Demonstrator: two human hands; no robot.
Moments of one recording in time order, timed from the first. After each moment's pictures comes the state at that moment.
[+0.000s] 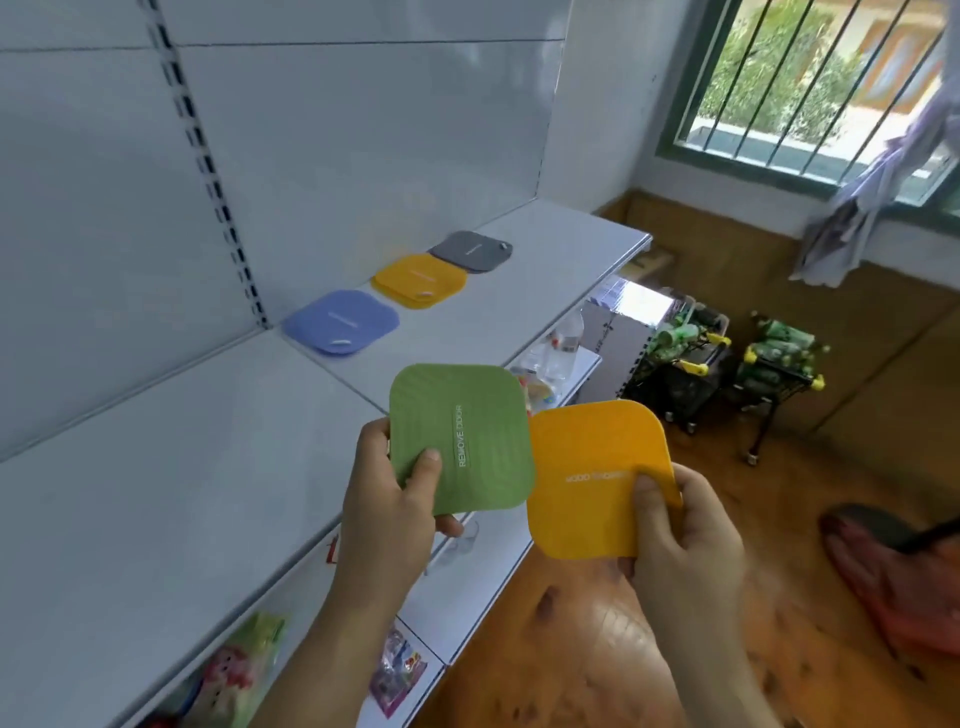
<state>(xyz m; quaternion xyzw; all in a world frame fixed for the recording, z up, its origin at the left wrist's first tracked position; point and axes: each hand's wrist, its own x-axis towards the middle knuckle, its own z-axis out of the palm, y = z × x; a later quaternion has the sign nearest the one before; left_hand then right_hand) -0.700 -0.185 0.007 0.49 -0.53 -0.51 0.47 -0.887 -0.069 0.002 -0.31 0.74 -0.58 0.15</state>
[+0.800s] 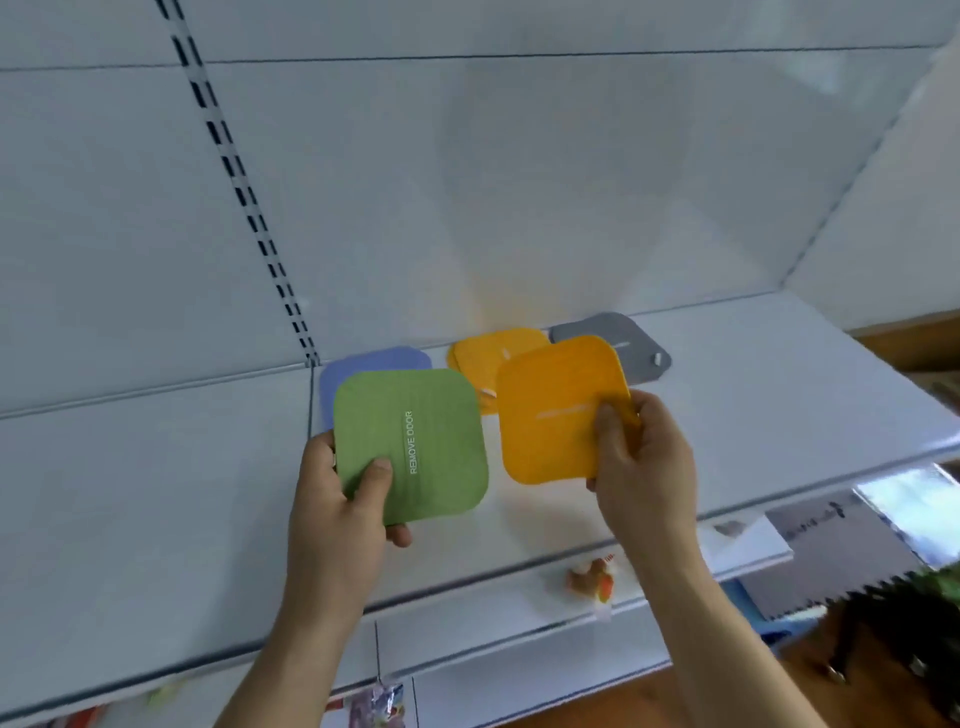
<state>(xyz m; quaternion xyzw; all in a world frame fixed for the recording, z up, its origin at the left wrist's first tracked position) -0.799 -0.335 0.000 0.67 -0.31 -0.29 0.61 -1.017 -0.434 0.002 -0.57 0.61 -0.45 0.33</state>
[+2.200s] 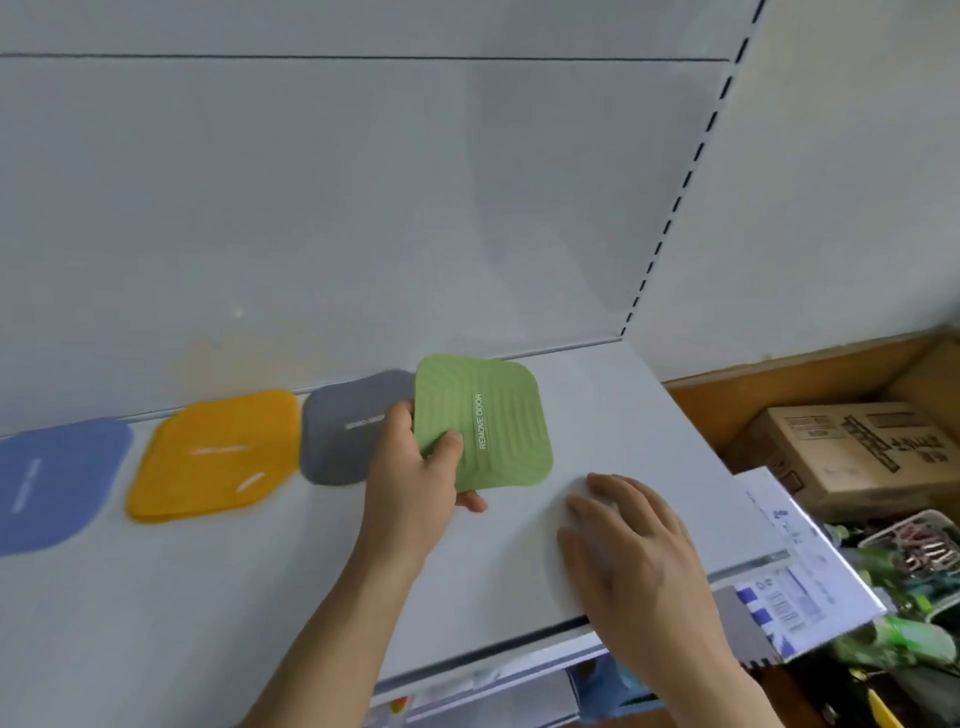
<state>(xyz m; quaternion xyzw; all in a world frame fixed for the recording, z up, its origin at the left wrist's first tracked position) -1.070 -0.568 0.002 0.66 -0.34 -0.36 0.56 -1.294 -0.564 -0.055 -0.81 0.52 -0.26 0.06</state>
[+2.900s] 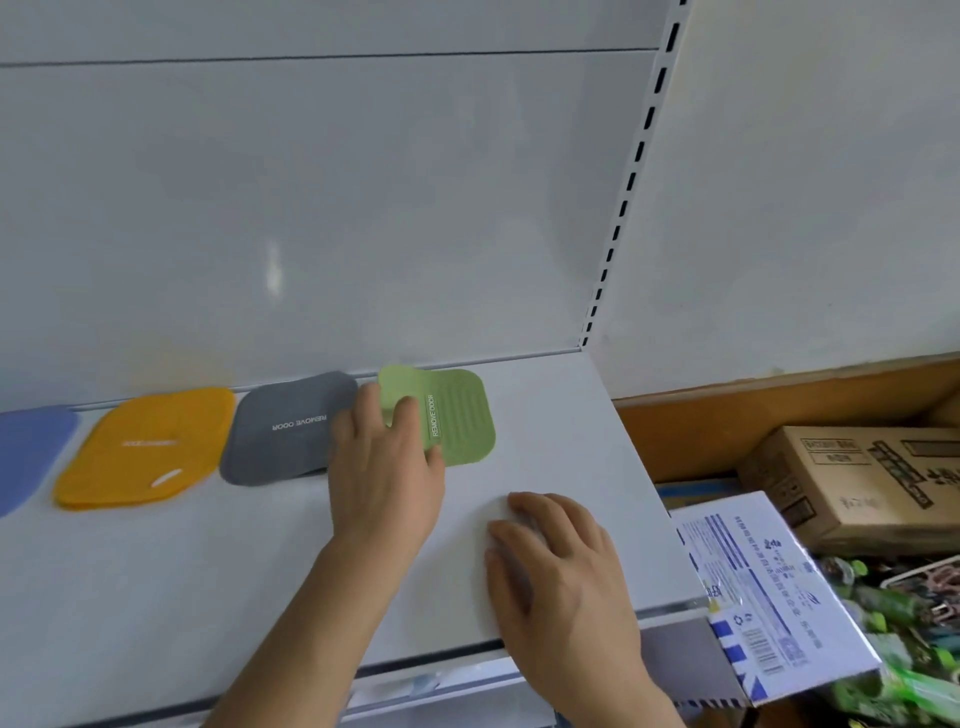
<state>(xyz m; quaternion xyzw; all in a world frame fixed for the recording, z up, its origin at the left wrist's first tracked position) -1.115 -0.612 -0.026 0.83 -0.53 0.06 0.17 -1.315 -0.587 -0.062 -0.84 0.44 -0.32 0.10</state>
